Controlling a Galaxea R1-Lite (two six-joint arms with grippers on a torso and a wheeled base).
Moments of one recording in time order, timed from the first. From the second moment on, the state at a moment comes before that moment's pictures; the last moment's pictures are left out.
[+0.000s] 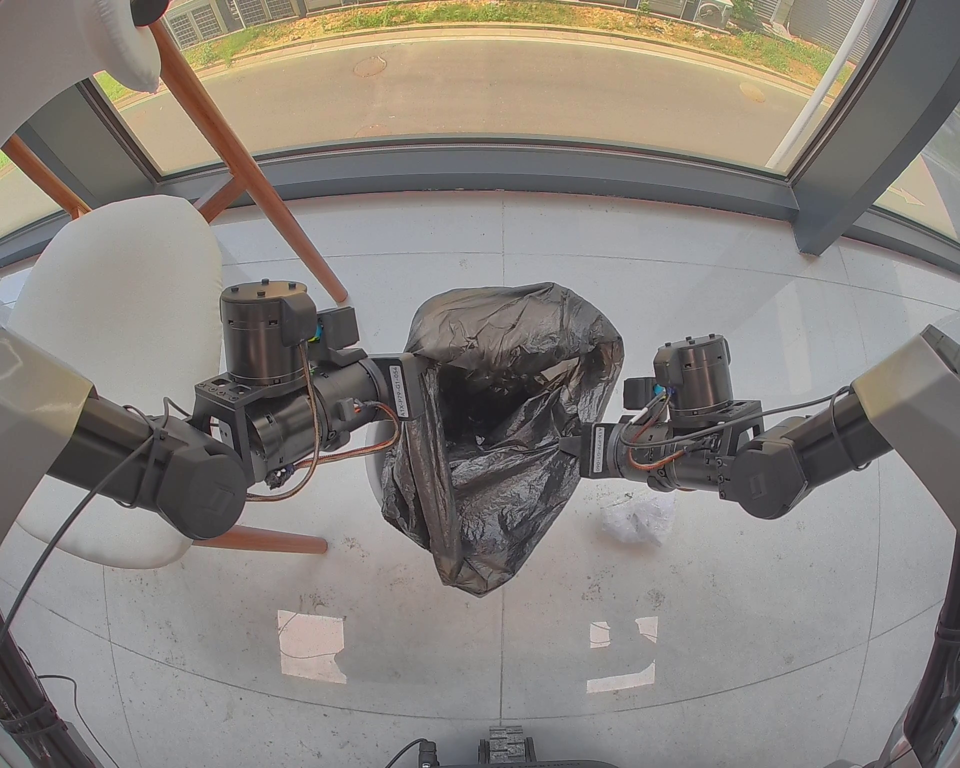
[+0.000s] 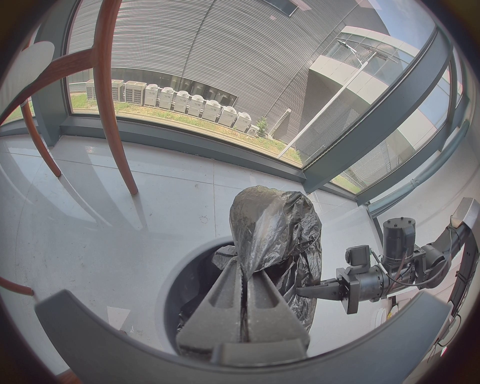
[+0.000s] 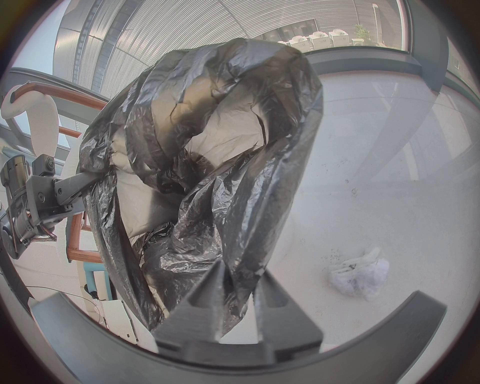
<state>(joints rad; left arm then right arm) -0.46 1.94 -1.06 -0.71 -0.07 -0.24 0.49 2.14 -1.19 -0.46 0.13 0.32</state>
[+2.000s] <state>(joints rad) -0.45 1.92 -1.02 -0.70 -0.02 -0.24 0.54 2.10 -1.24 -0.38 0.02 0.49</state>
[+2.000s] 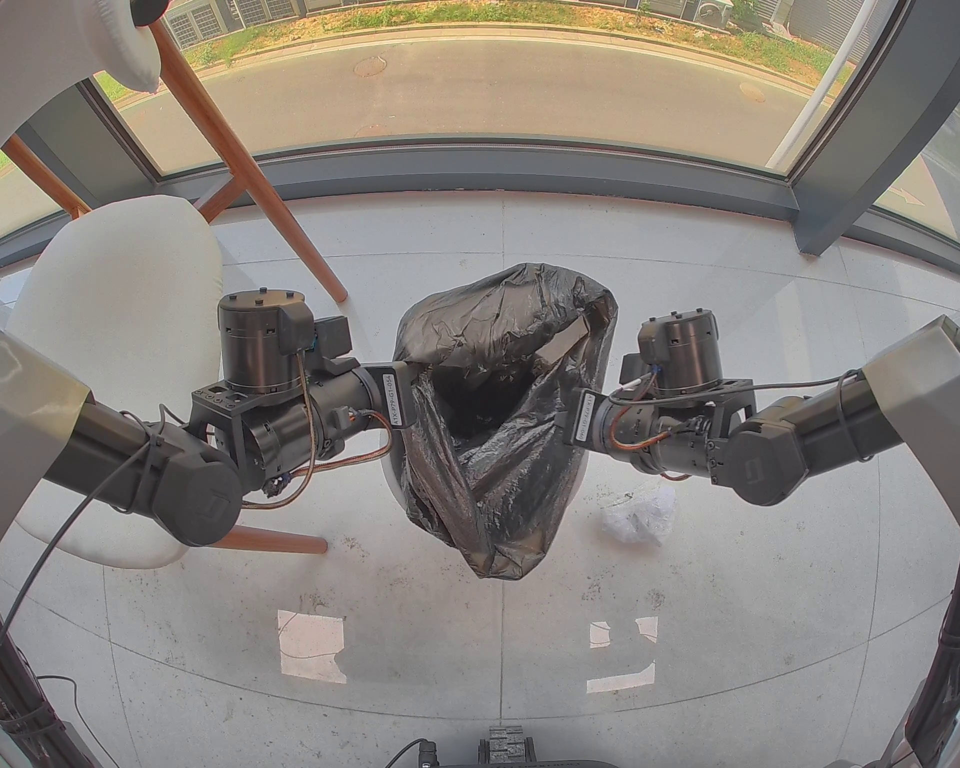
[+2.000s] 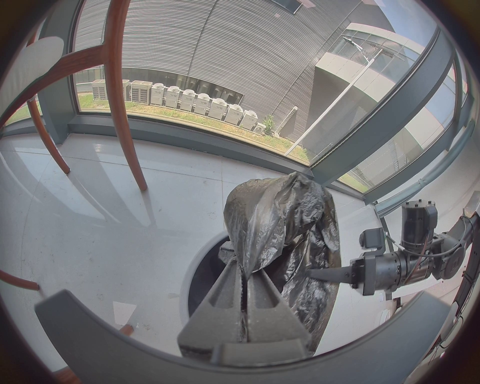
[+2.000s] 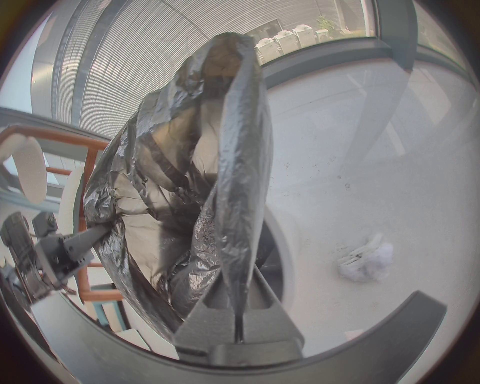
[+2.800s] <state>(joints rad) -0.36 1.90 -0.99 -0.61 0.06 -0.23 0.45 2.04 -1.10 -0.40 0.03 0.34</state>
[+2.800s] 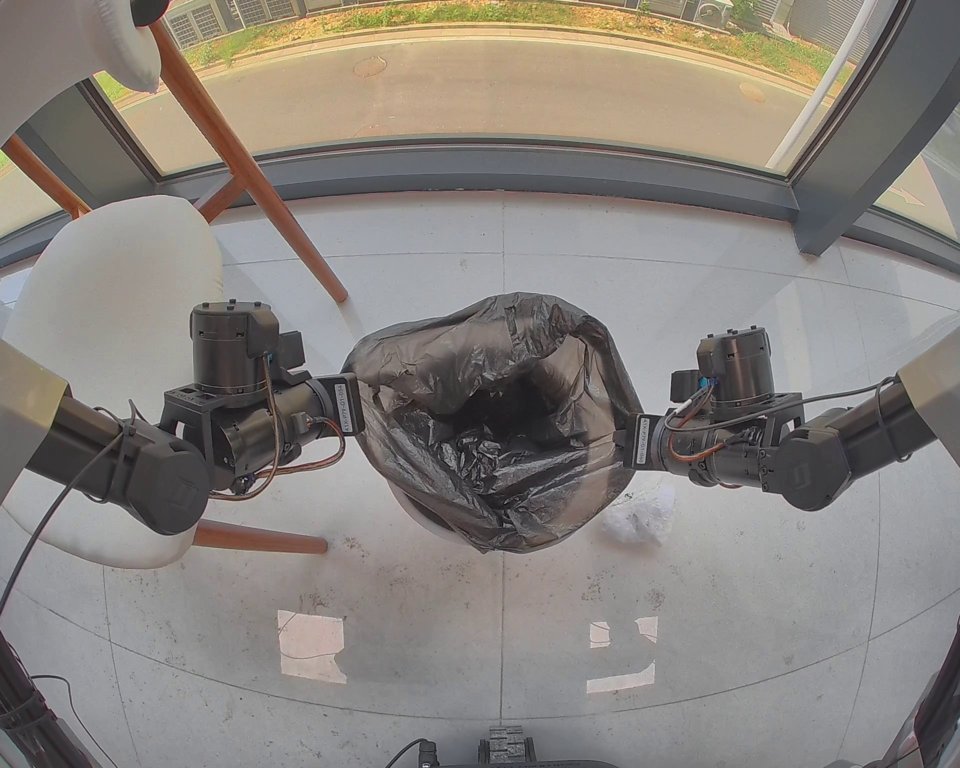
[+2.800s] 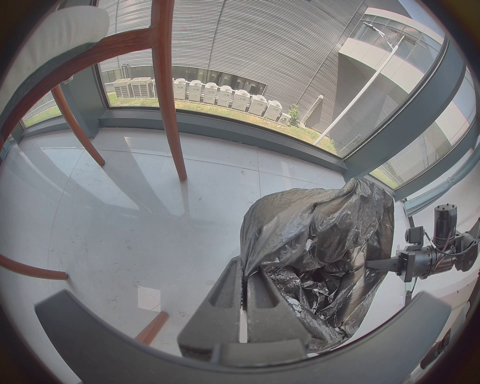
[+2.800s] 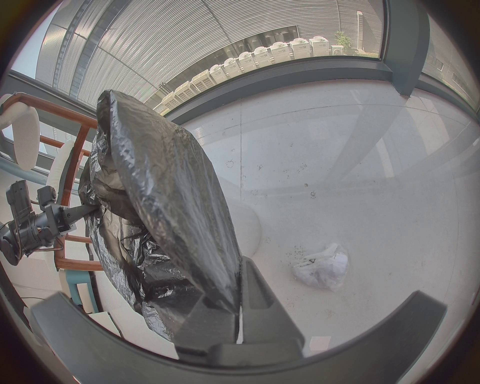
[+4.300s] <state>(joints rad) -0.42 1.89 -0.82 -0.97 0.00 -0.17 0.00 2.03 -0.75 -0.70 0.14 0.15</state>
